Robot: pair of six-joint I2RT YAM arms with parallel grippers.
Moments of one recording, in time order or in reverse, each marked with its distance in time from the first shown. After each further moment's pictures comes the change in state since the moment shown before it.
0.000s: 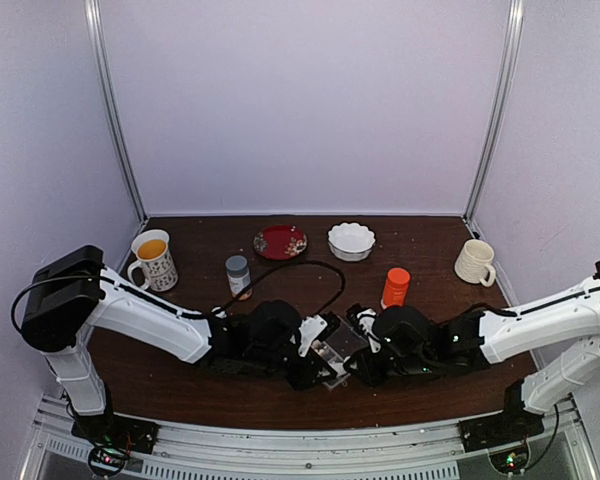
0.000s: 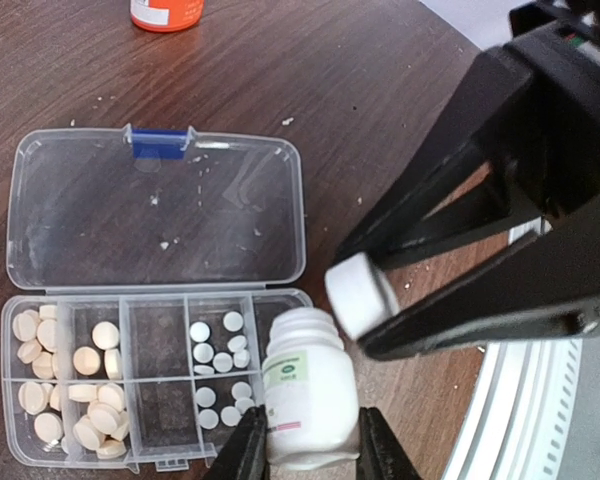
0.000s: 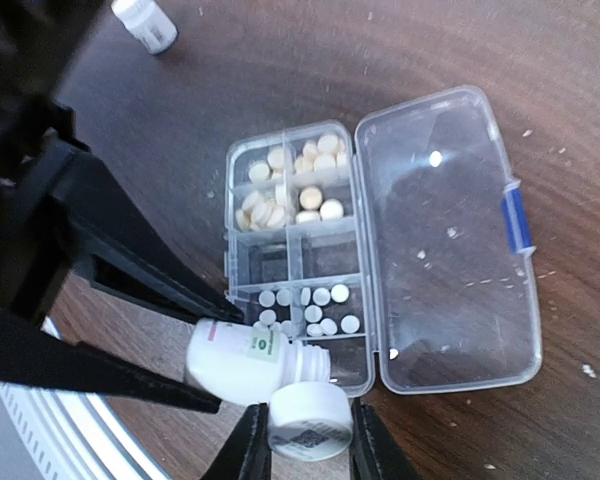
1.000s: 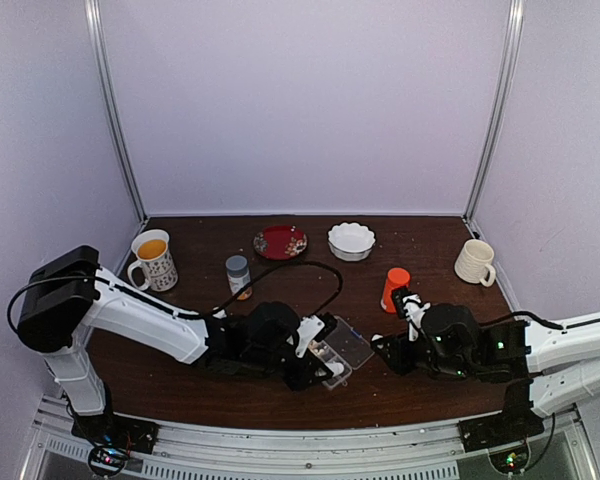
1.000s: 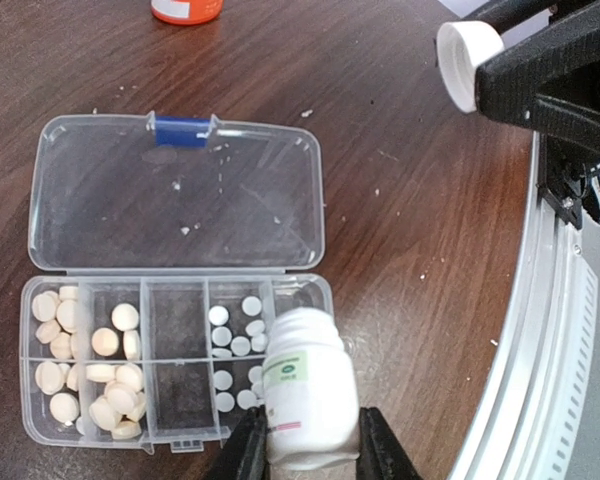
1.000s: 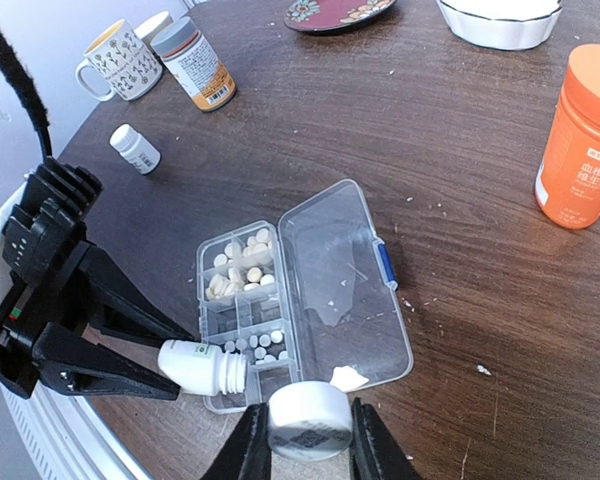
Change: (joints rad) left arm -0.006 -0.031 -0.007 -0.045 -0.047 -0.002; right arm -0.030 -0.353 -0.203 0.072 0.172 0.056
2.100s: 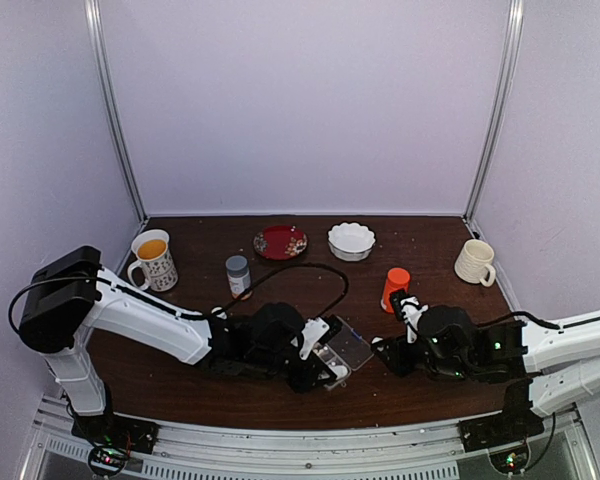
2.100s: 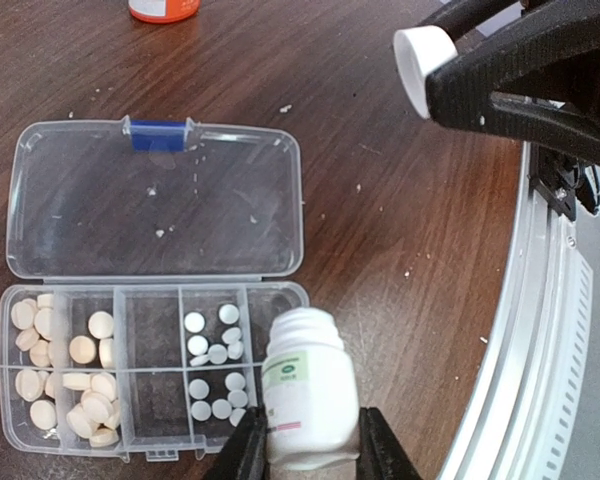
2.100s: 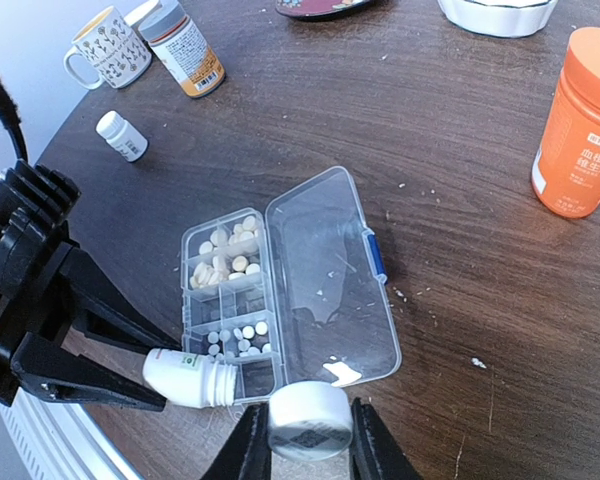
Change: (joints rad) left arm -0.015 0.023 0.030 -0.022 0.014 0.008; right arm -0.002 0.027 0.000 -0.009 0.000 -0.003
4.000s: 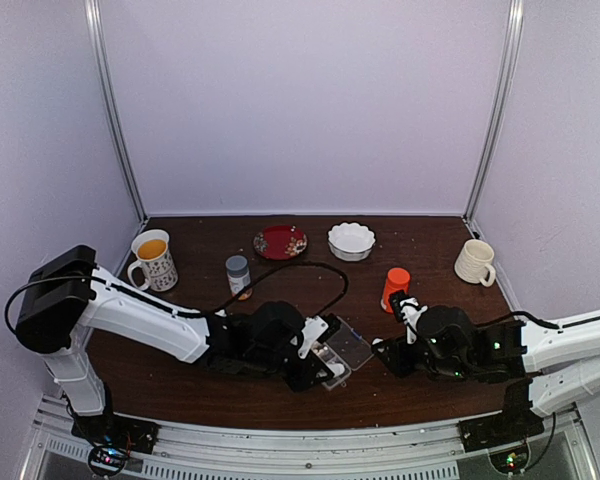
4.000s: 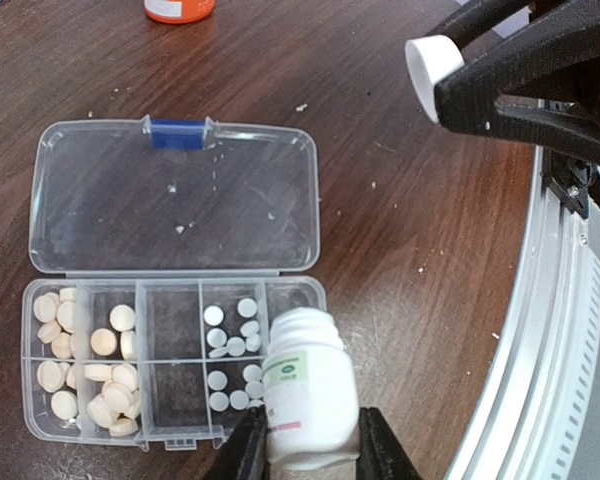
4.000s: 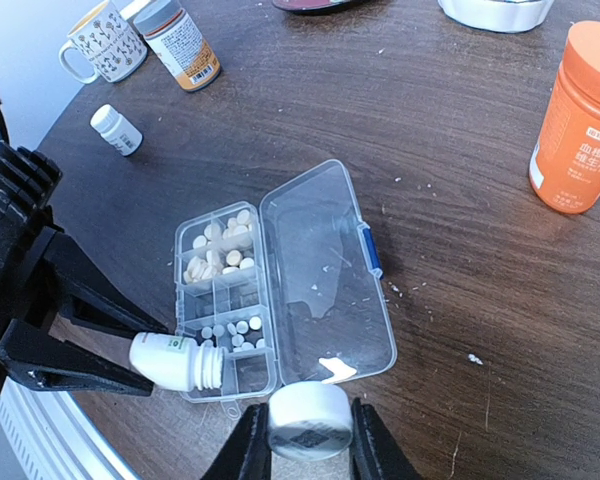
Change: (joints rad) left arm -0.003 -0.018 0.010 -0.050 -0.036 0.015; right arm -0.001 0.006 0.002 -0.013 0.000 -0.003
